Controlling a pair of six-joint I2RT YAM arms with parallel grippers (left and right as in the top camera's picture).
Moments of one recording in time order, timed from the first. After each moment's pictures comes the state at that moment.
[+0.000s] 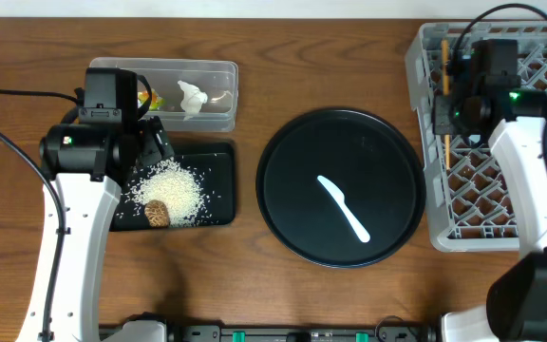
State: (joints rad) left arm -0.03 1.36 1.40 -1.19 -0.27 -0.40; right arm -0.05 1.67 1.43 -0.84 0.04 -0.03
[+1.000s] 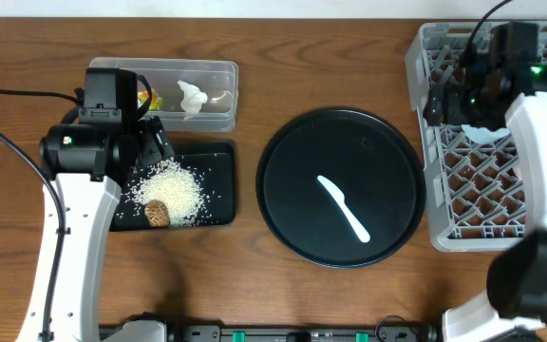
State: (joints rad) left arm -0.03 1.36 1.40 -1.19 -0.27 -0.40; right arm -0.09 1.73 1.64 -1.09 -0.11 -0.05
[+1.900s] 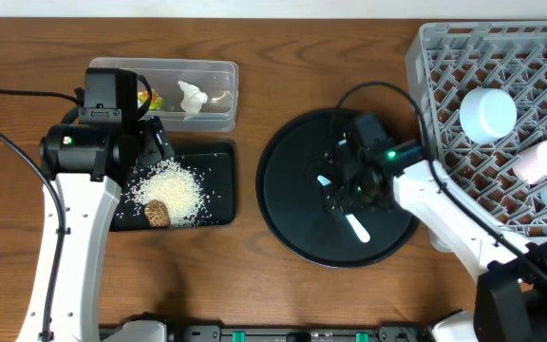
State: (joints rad) left arm -0.03 1.36 1.40 -1.19 -0.27 -0.40; right arm 0.46 1.62 1.05 -0.83 -0.14 0.04
